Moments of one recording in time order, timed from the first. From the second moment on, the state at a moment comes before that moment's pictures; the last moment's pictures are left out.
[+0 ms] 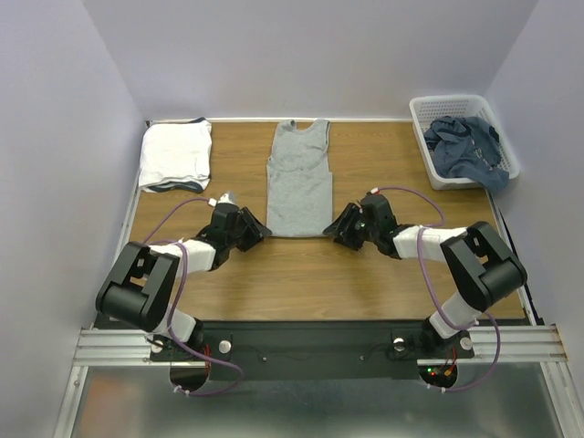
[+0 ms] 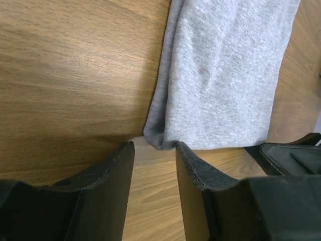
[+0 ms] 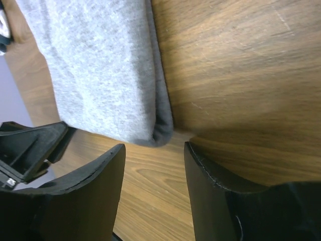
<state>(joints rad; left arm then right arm) -0.38 1.46 0.48 0.31 0.13 -0.91 0.49 1.60 0.65 0.23 -0.17 1.02</state>
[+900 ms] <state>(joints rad) -0.38 1.58 0.49 0.46 0.19 -0.93 0.49 1.65 0.65 0.29 -0.10 1.01</state>
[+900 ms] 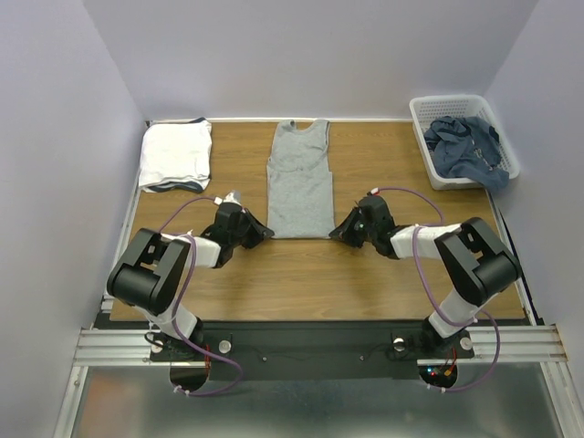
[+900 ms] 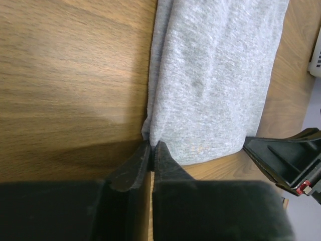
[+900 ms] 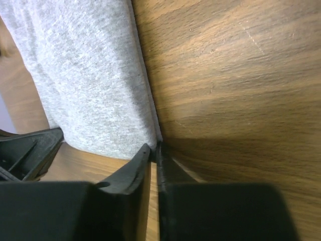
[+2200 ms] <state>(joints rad) -1.04 0.85 0.69 -0.34 -0.30 -1.20 0.90 0.86 0.85 -0.52 0.30 0.85</state>
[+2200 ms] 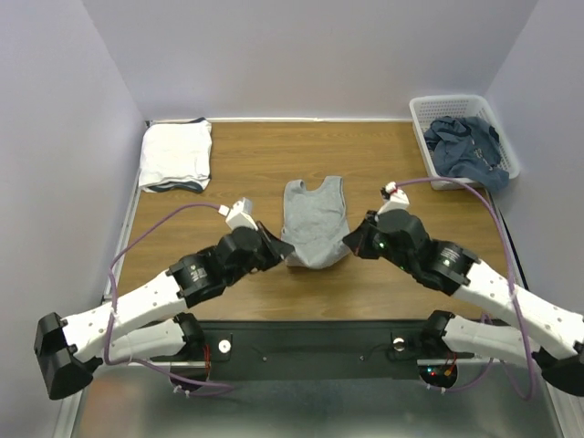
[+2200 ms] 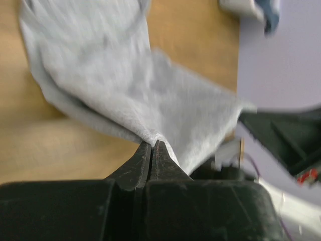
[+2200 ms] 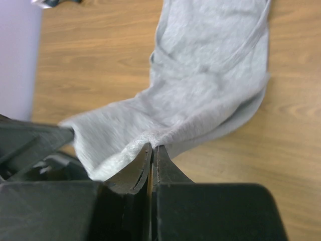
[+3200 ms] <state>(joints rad) -0.31 2.18 1.39 0.31 0.21 -0.90 0.29 2.10 1.50 -0.12 0.00 0.54</state>
